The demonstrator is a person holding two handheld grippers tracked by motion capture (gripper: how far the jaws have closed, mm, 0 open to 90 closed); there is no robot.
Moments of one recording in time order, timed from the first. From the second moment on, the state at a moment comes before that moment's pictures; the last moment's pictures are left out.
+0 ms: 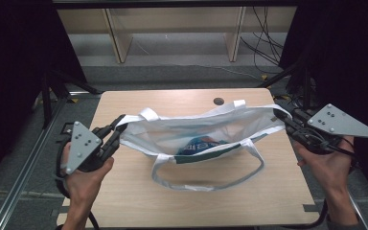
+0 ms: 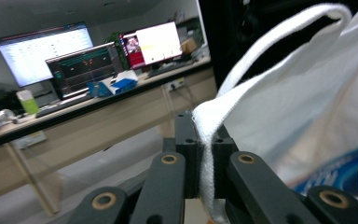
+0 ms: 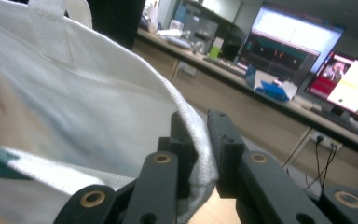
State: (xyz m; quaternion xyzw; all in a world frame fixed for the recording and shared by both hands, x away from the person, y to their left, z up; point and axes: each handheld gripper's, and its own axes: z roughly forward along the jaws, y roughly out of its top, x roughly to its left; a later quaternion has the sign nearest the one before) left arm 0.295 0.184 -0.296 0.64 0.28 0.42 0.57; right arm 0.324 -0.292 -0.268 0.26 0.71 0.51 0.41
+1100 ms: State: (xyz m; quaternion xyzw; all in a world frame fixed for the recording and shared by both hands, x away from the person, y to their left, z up) left arm 0.350 0.172 -0.372 0.72 0.33 0.32 0.51; right arm 0.364 -0.301 -0.333 0.32 0.73 0.47 0.37
